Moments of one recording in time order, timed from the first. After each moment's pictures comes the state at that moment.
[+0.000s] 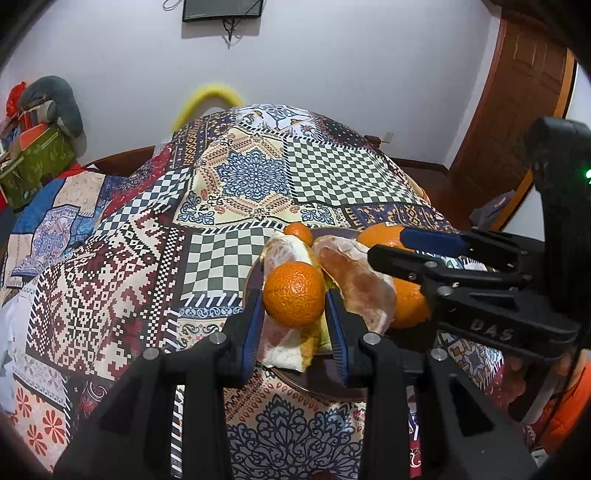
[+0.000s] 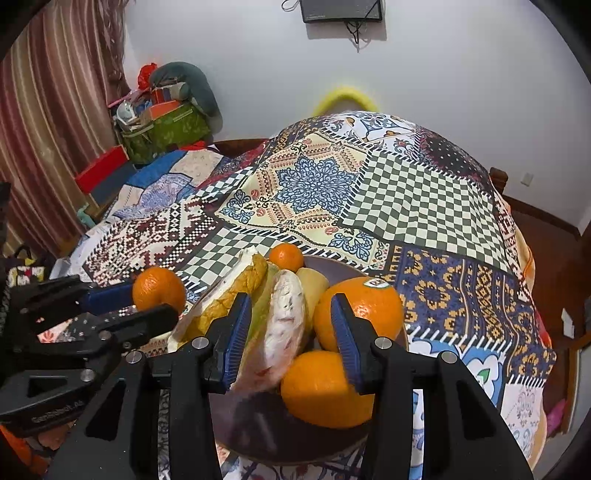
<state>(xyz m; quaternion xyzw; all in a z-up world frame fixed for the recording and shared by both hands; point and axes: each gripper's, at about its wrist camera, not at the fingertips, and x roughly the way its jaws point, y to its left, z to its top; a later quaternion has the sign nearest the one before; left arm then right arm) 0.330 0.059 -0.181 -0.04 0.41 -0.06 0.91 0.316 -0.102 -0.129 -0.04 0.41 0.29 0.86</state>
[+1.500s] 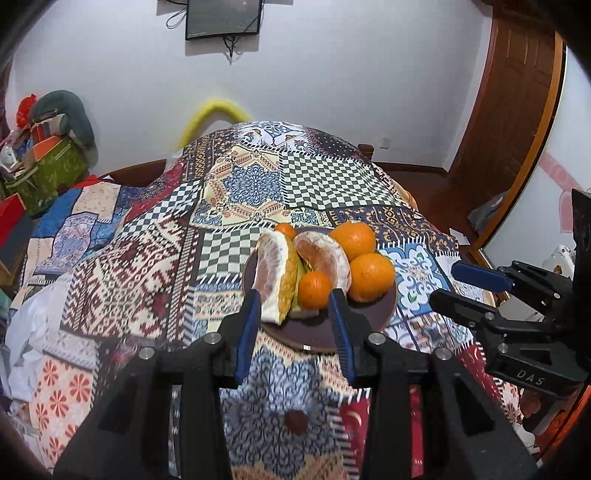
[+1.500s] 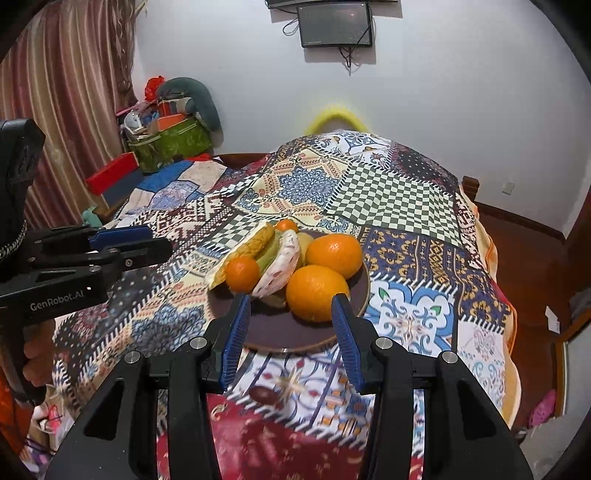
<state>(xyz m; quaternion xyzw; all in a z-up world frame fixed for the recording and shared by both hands) 0.259 0.043 -0.131 -0.03 0.40 -0.05 0.92 0.222 -0.148 -0.094 -0.05 0.37 0.27 0.88</state>
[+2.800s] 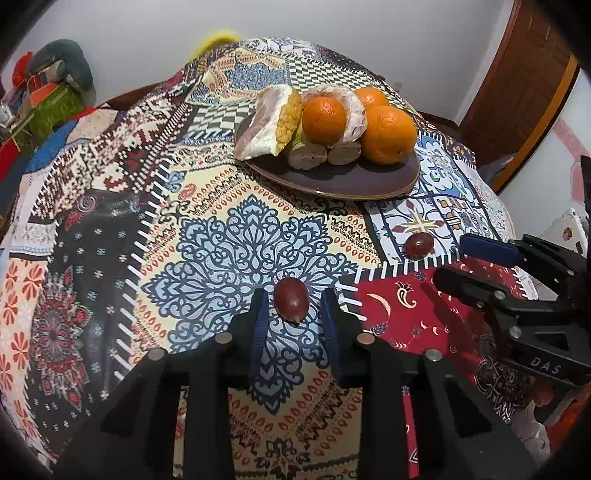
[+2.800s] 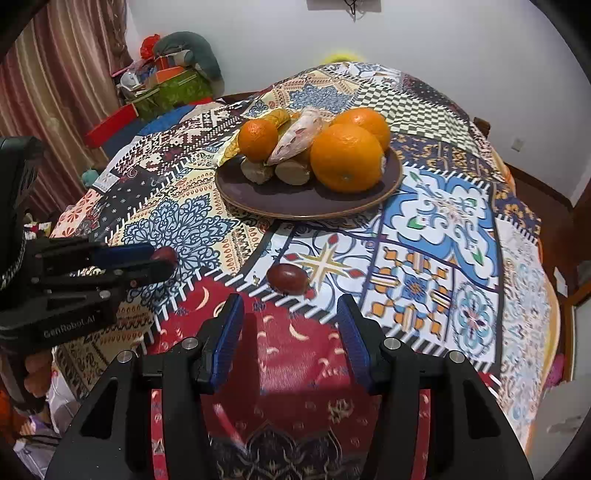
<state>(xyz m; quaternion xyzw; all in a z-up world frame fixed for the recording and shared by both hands) 0.217 0.033 -0.238 -0.05 0.50 -0.04 0.86 0.189 -0.140 -0.176 -0.06 0.46 0.27 0.84</state>
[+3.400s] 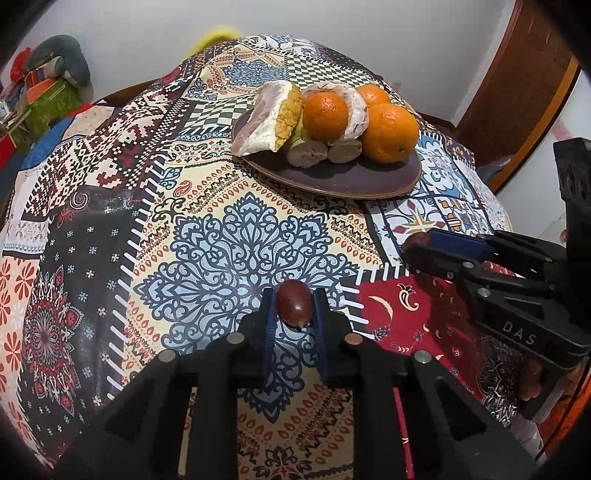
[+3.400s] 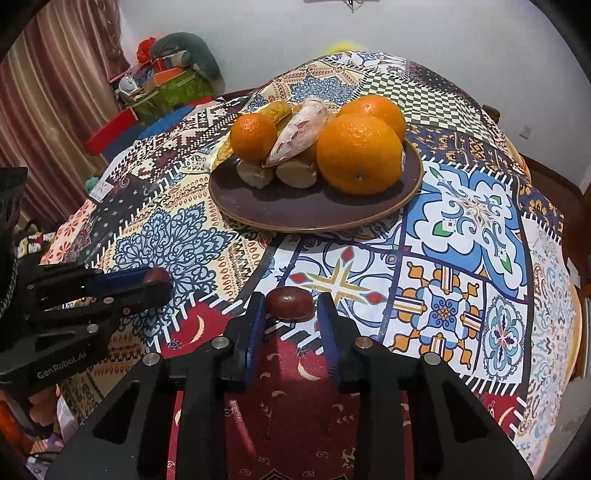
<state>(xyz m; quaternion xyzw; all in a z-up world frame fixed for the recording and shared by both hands) 0.219 0.035 -0.240 -0.05 0.50 -0.05 0.86 0.204 -0.131 -0.186 -0.04 0.47 0.28 0.83</state>
